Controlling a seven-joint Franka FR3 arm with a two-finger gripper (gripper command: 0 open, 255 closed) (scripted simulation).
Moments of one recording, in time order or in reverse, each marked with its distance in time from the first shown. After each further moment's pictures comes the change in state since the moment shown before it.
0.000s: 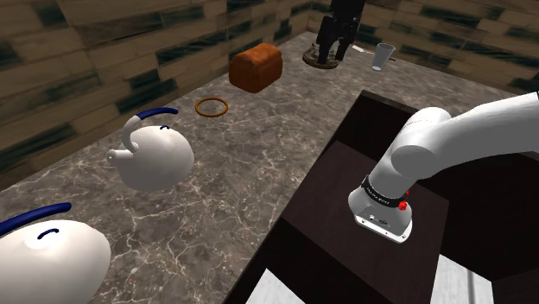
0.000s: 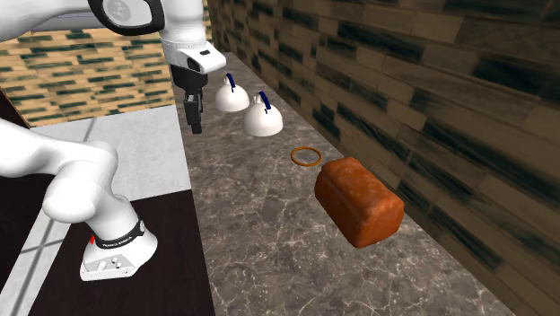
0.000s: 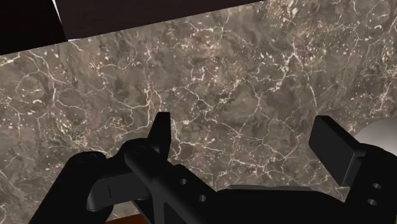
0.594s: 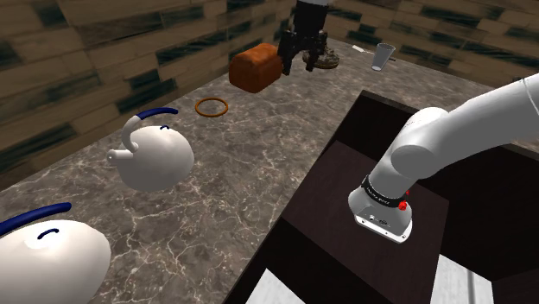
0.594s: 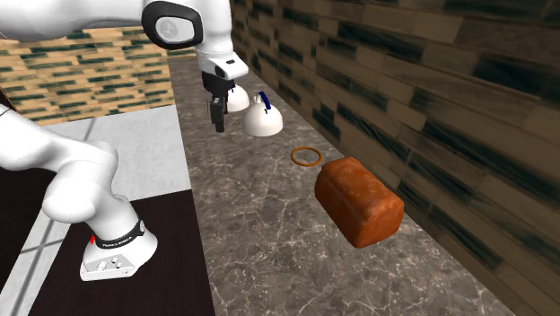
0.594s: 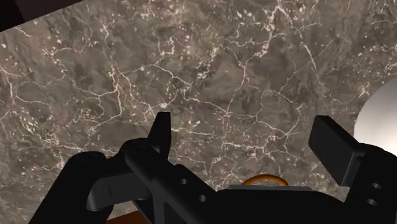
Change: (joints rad) arm -0.006 0.168 0.130 0.013 0.060 0.184 0.210
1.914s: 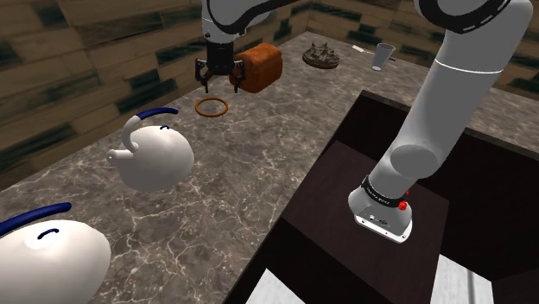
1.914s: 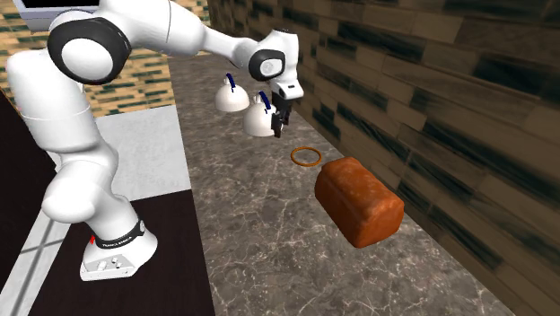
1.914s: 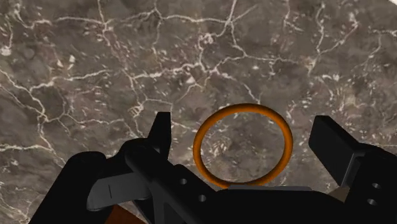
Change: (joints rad) arm -0.006 0.738 0.204 0.438 -0.172 0.334 0.637
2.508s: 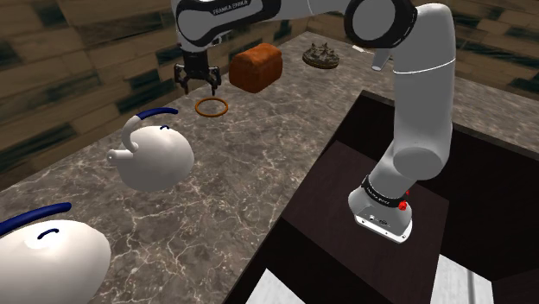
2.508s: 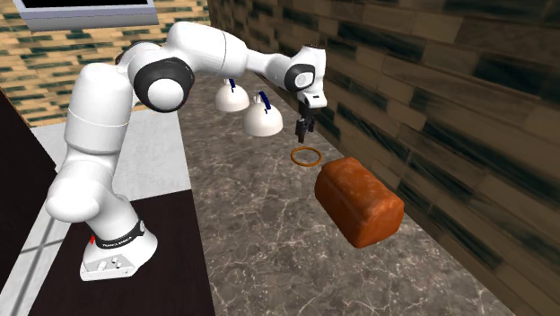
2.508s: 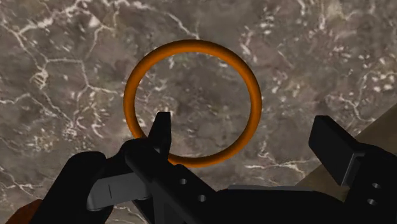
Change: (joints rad) arm 0.079 0.388 -0.056 0.427 -0.125 -0.052 0.223
